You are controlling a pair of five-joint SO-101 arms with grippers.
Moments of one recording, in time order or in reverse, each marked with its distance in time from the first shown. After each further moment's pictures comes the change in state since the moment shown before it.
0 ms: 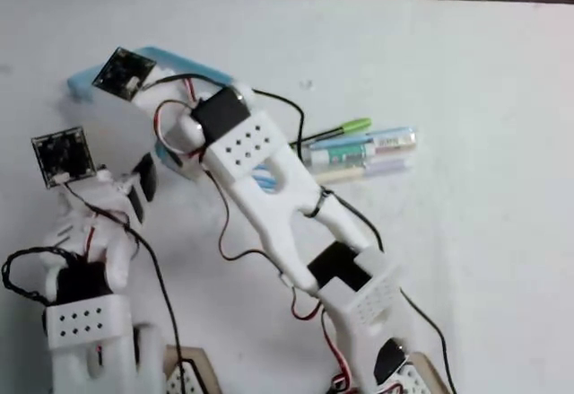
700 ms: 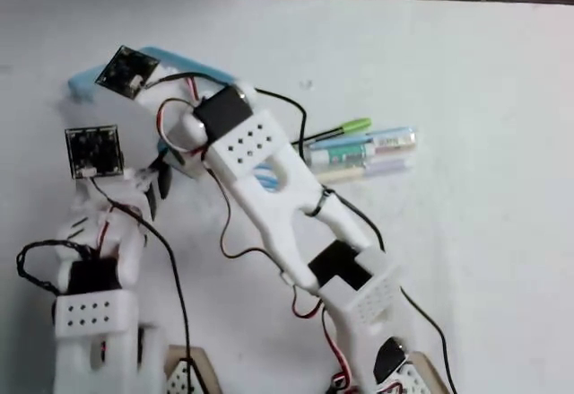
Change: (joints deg) left arm 4.5 4.7 1.4 -8.1 -6.7; right arm 0.5 0.0 0.0 0.0 0.0
